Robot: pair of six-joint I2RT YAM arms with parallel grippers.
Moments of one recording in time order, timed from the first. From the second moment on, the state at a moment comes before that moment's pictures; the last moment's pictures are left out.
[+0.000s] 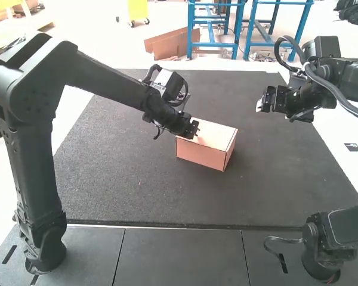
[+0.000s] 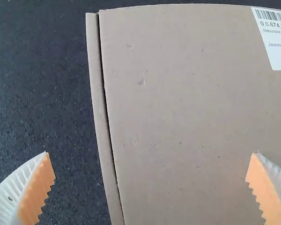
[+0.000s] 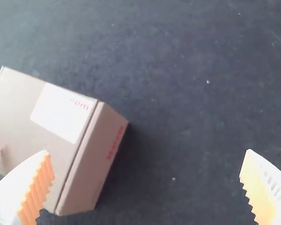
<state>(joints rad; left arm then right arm) -0.59 1.82 1.16 -0.17 -0.01 -0.09 0.12 1.20 0.96 -0.58 -0.13 0.17</state>
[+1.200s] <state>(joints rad) -0.45 1.11 0.83 0.27 -0.20 0.04 0.11 0.83 0.68 0.10 0.01 0.00</state>
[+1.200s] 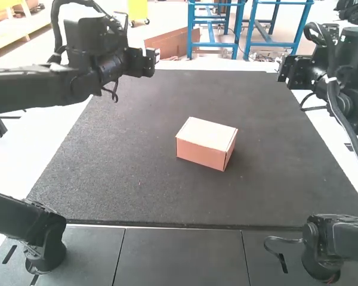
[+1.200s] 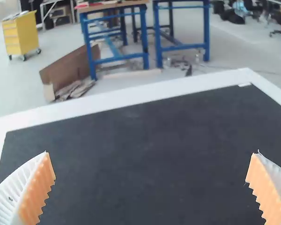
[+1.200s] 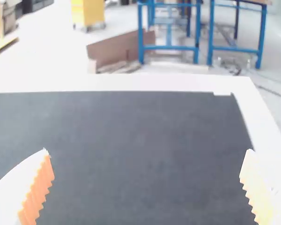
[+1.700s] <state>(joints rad) -0.44 0.71 0.30 0.48 -0.22 0.04 0.11 0.46 0.22 0.32 0.10 -0.11</state>
